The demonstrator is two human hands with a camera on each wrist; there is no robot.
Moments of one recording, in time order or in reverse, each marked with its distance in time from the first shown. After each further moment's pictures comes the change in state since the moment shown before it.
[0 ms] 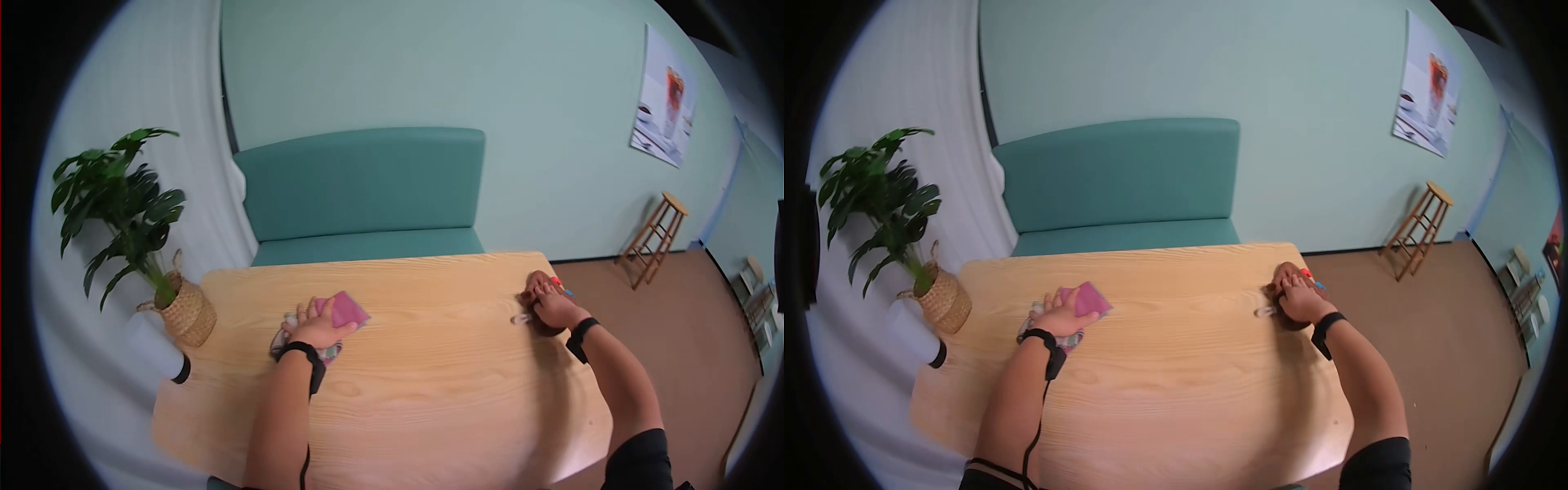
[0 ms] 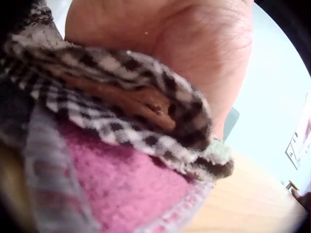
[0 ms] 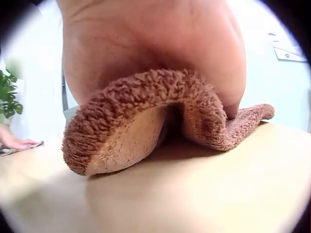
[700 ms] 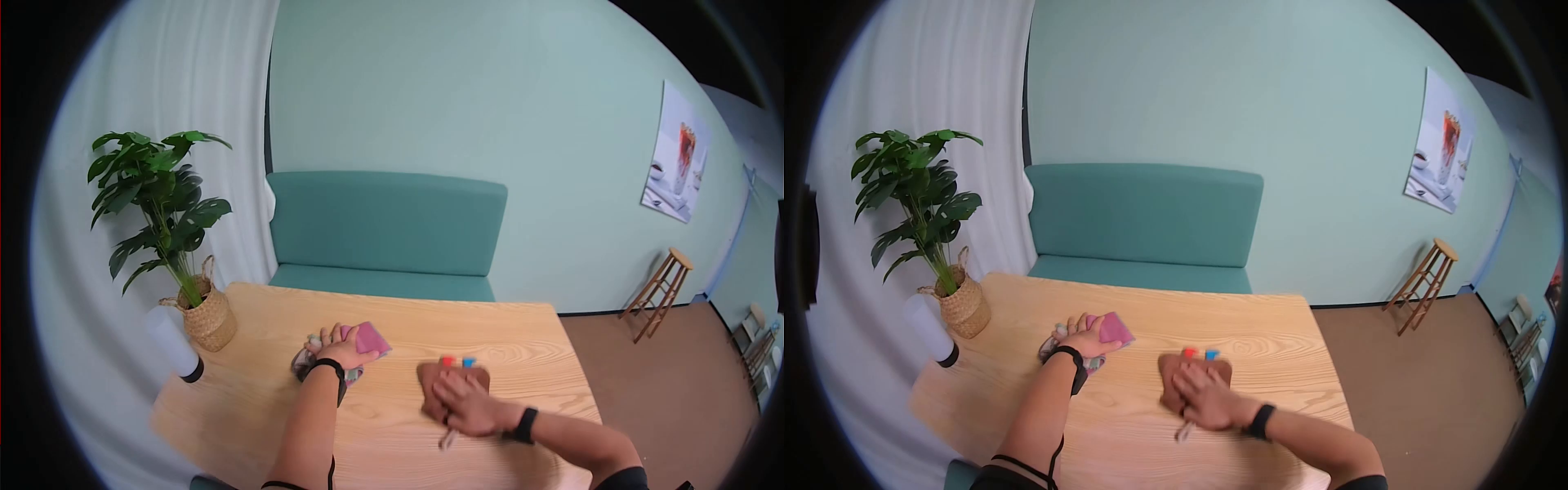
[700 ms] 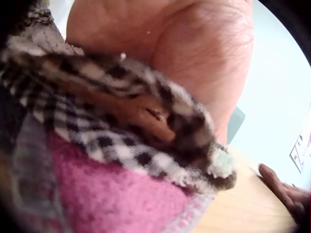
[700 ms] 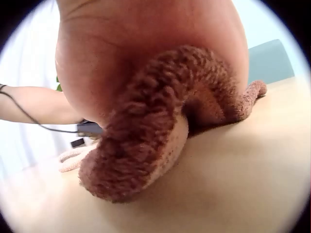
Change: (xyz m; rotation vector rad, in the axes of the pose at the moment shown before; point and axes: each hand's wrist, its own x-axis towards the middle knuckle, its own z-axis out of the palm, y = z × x) left_hand 0.009 -0.005 0.003 -0.036 0.005 -0.007; right_hand -0.075 -0.244 0.033 0.005 -0.097 -0.681
